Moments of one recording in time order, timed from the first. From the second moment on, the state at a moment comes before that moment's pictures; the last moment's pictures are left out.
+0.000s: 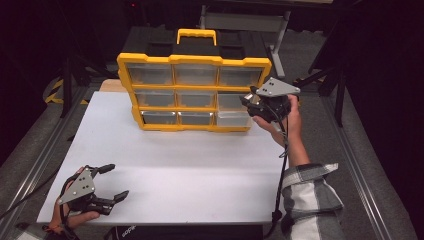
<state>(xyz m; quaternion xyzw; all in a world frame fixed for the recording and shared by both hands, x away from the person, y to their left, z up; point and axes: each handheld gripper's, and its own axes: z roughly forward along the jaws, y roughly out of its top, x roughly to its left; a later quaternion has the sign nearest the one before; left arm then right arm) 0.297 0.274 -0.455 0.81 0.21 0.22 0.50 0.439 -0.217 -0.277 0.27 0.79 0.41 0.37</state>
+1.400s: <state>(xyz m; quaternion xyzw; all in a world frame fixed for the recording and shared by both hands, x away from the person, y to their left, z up) 0.297 0.275 -0.455 0.81 0.21 0.22 0.50 0.453 -0.211 -0.289 0.30 0.79 0.40 0.35</state>
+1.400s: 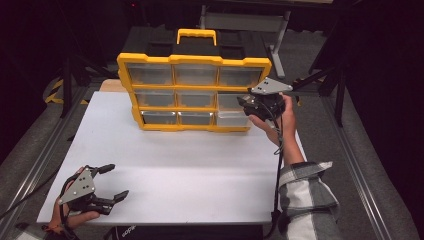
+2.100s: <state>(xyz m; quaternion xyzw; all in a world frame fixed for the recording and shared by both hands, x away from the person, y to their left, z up) 0.297 0.275 -0.454 0.81 0.21 0.22 0.50 0.435 -0.210 -0.283 0.29 0.77 0.44 0.36</state>
